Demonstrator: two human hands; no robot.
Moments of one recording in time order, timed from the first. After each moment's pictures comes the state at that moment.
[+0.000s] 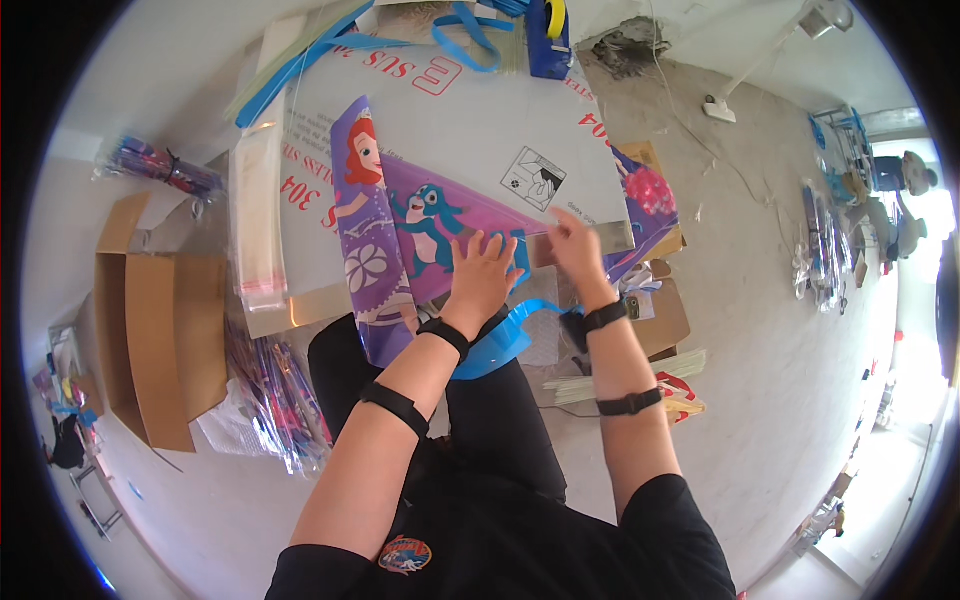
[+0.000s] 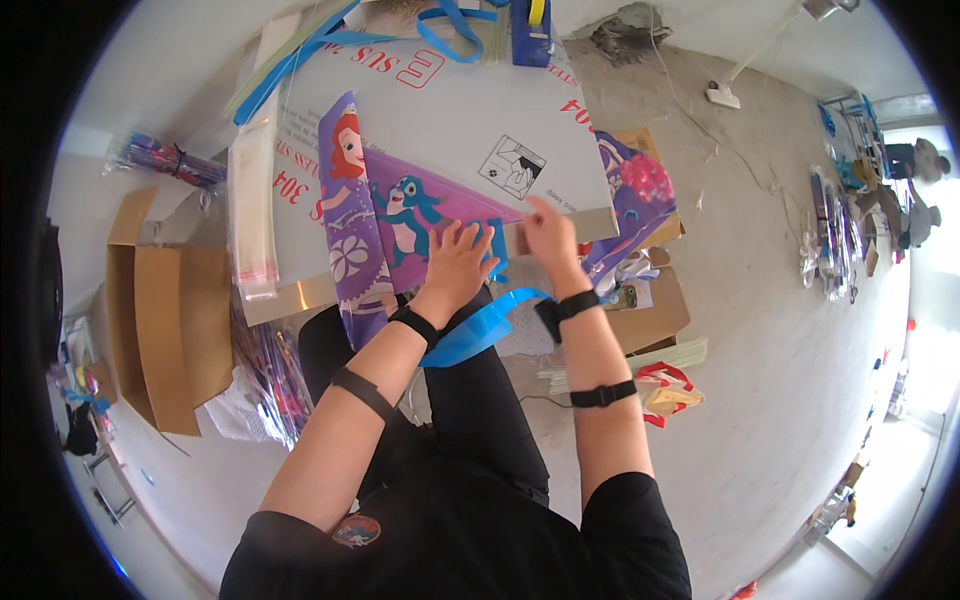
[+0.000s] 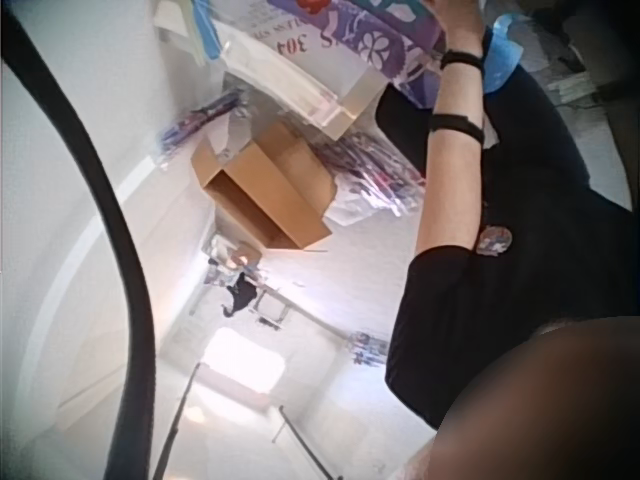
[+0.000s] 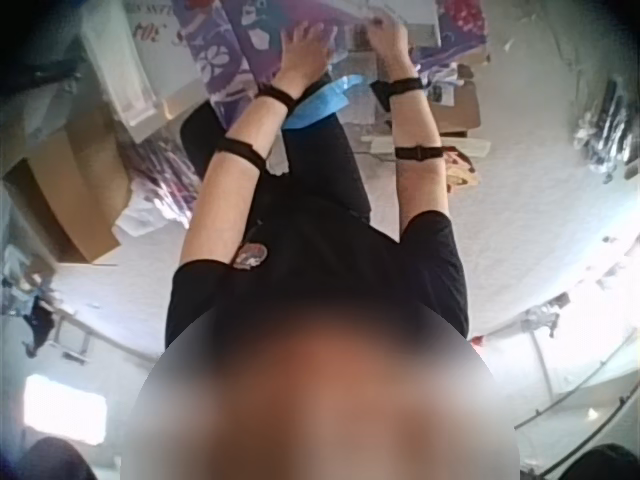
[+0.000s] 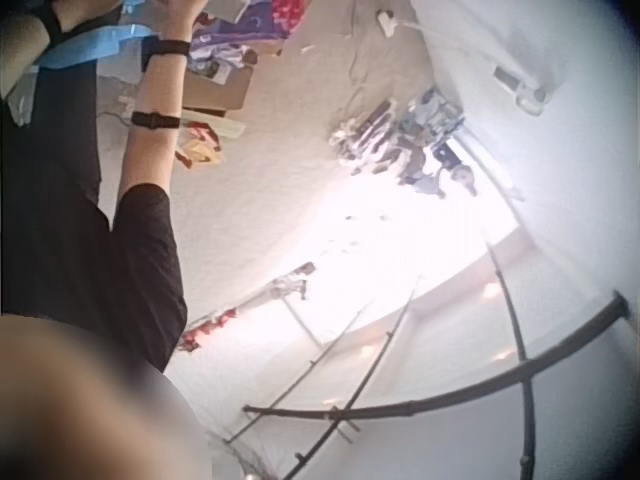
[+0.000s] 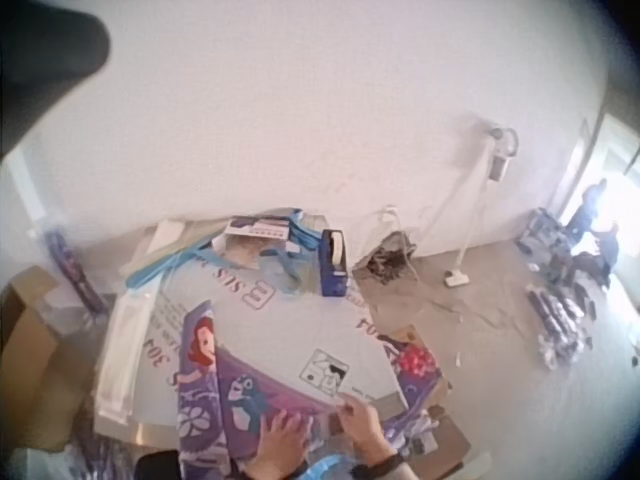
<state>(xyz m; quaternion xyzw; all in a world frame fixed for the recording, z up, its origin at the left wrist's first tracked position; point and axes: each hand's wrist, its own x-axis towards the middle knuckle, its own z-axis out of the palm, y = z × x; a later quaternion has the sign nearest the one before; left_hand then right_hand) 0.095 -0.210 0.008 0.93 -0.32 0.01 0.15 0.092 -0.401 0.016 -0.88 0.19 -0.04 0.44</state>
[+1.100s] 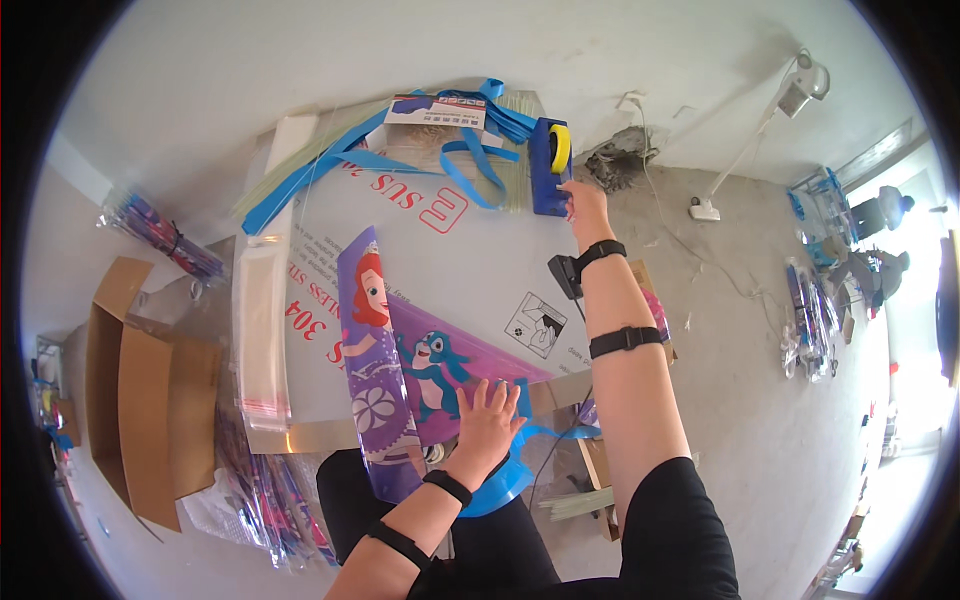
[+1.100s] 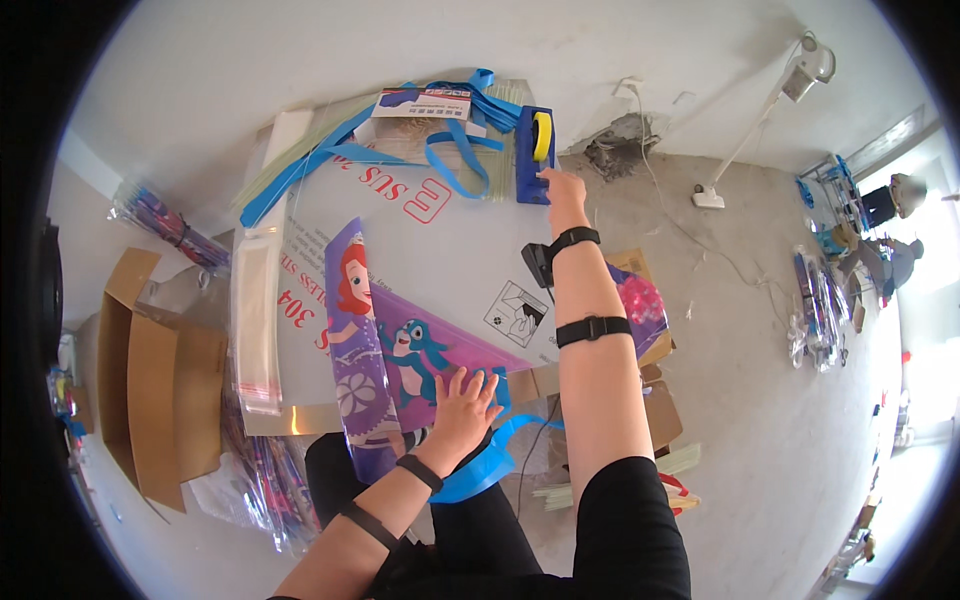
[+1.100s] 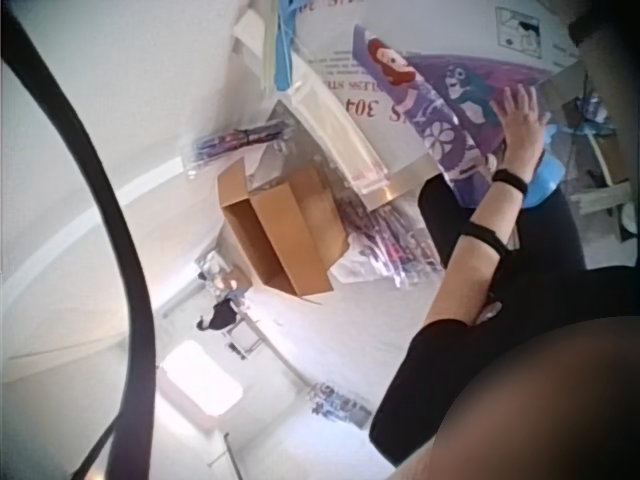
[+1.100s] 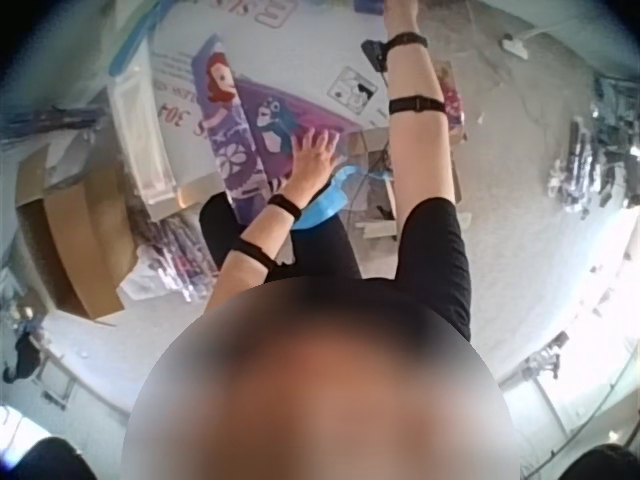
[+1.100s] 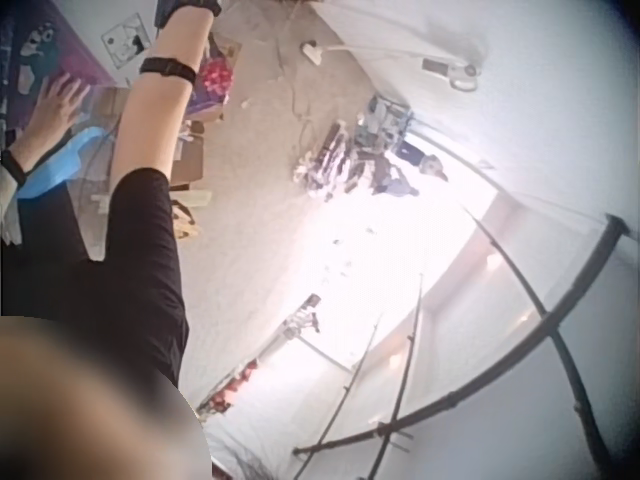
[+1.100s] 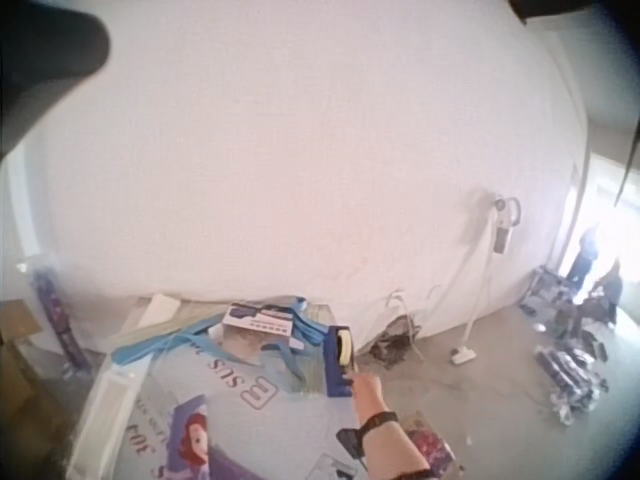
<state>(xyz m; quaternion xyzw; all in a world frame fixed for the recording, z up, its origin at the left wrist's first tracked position) 0.098 -0.204 0.018 0.94 -0.31 -0.07 0.14 0.399 -0.474 0.056 -0.61 0.38 -0.12 0.69</state>
